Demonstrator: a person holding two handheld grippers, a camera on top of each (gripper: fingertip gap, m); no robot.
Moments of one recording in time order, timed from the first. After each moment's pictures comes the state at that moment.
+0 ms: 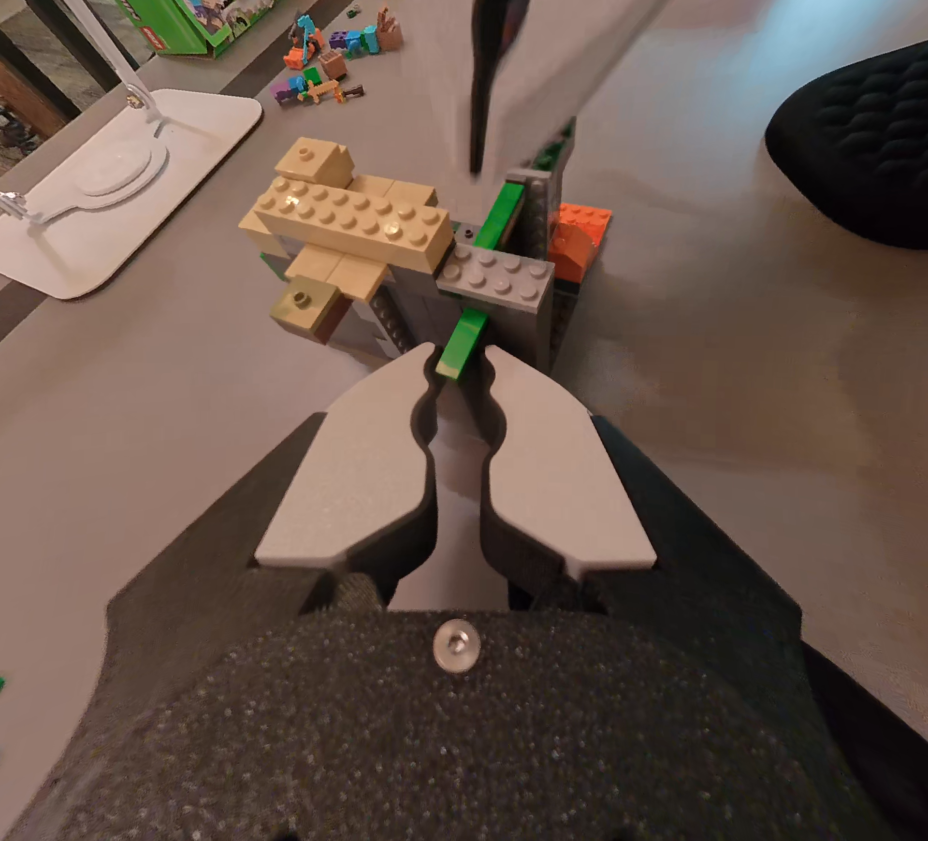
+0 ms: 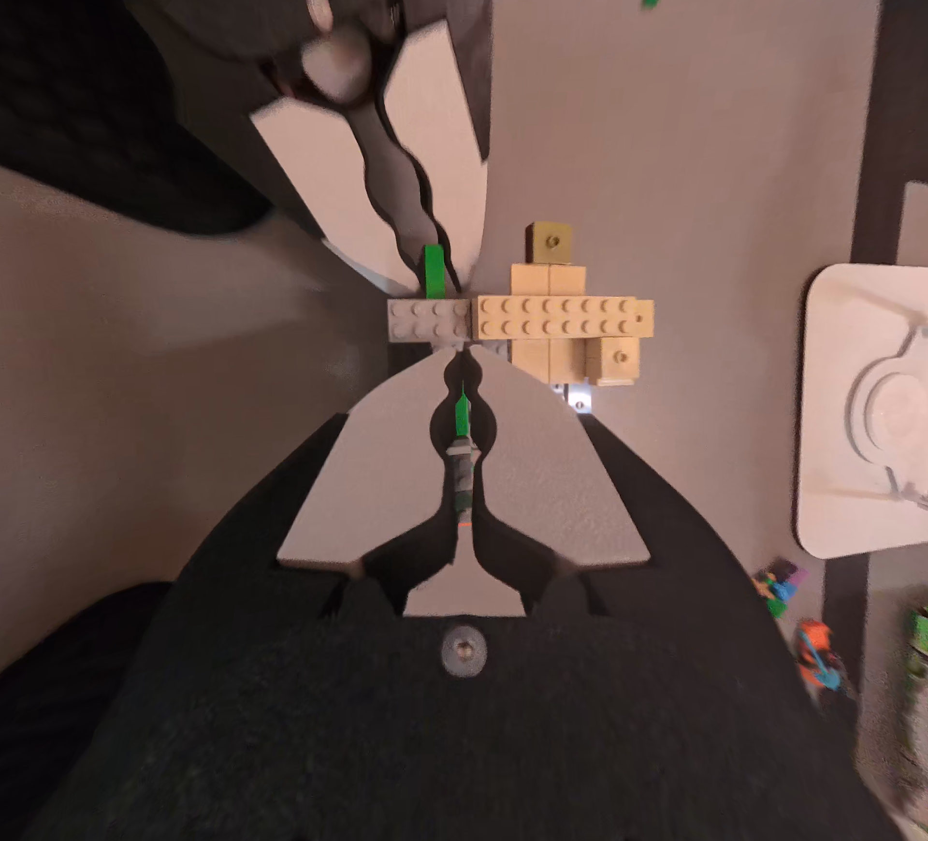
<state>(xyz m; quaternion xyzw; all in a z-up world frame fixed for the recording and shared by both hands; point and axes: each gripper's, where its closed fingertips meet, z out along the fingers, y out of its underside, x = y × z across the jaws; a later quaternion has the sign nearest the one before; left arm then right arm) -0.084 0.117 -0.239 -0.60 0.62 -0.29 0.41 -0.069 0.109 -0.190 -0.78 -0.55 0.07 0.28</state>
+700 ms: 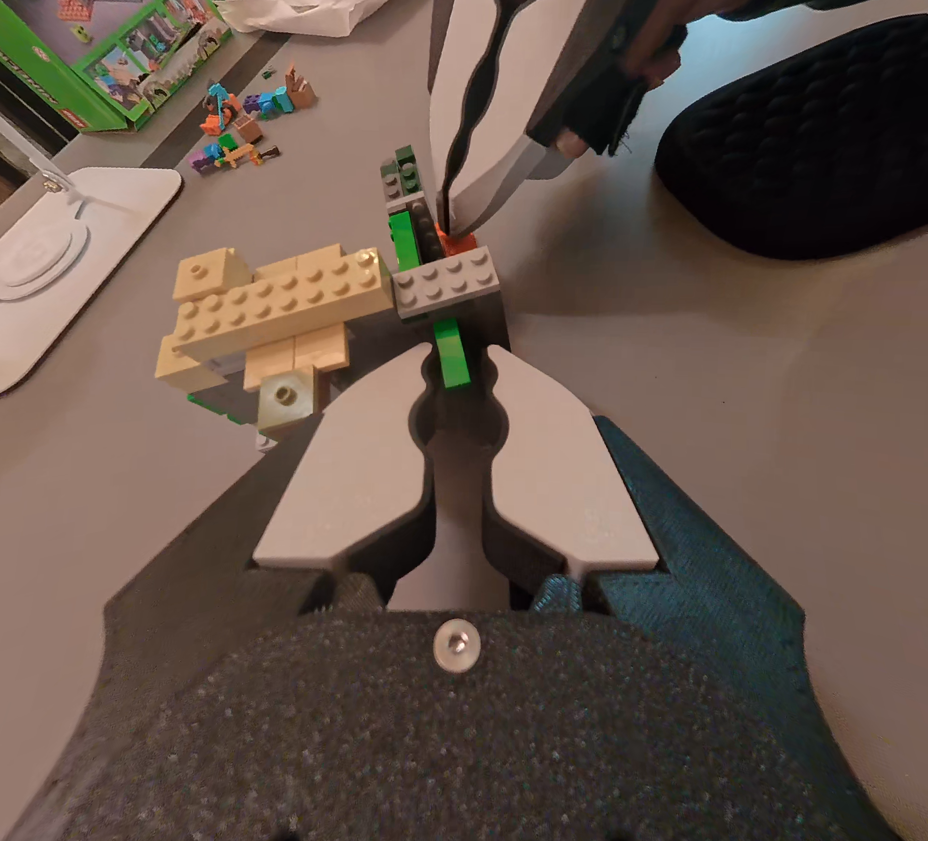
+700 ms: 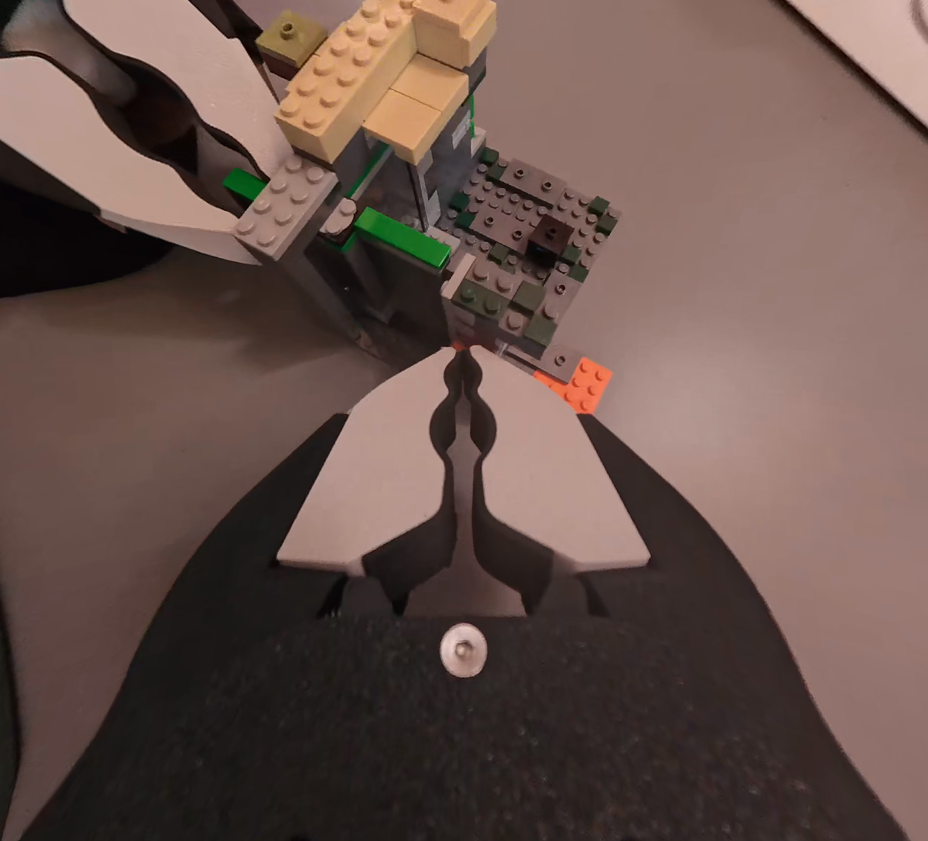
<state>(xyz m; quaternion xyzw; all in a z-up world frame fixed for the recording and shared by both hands) -0.060 0.073 -0.237 -0.55 0.66 -0.30 0.40 0.004 0.080 -0.247 -0.87 -0.29 0.15 0.37</state>
